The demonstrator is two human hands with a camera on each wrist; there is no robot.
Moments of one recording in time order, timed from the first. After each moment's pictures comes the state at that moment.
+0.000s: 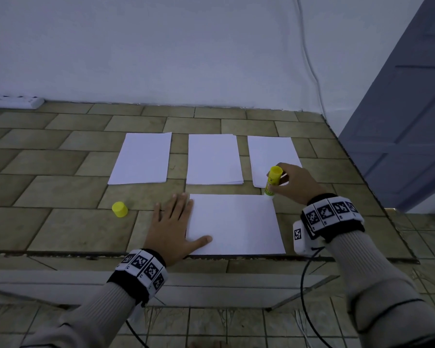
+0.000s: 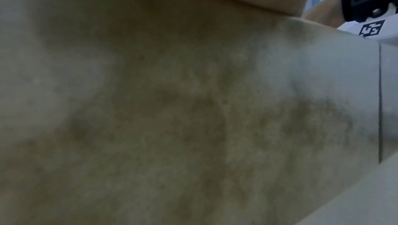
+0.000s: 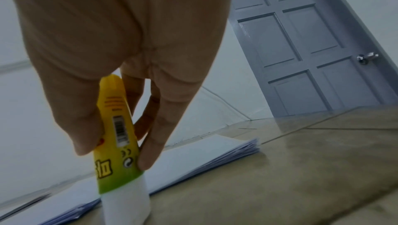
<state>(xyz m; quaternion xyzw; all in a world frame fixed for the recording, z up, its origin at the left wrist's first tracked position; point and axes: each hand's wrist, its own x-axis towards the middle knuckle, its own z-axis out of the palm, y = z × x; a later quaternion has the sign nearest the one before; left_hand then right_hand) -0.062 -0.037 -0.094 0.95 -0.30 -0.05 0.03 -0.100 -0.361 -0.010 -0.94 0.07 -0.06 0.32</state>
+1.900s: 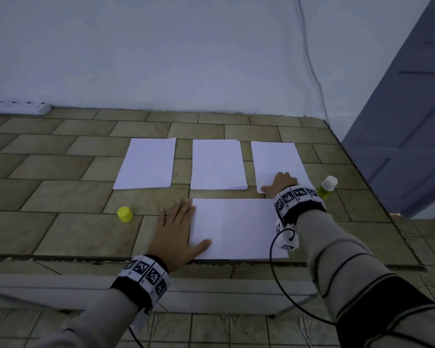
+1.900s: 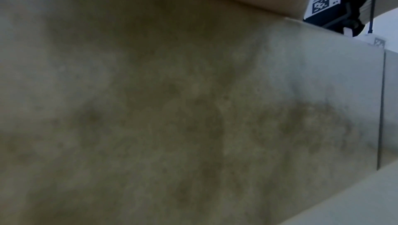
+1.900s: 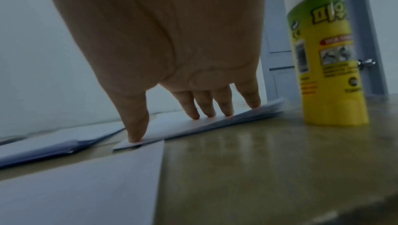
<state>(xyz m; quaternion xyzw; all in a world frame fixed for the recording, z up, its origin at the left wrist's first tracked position) -0.062 -0.034 -0.088 0.95 -0.30 -0.08 0.06 -0.036 -0.343 -0.040 -0.93 0.32 0.14 0.13</state>
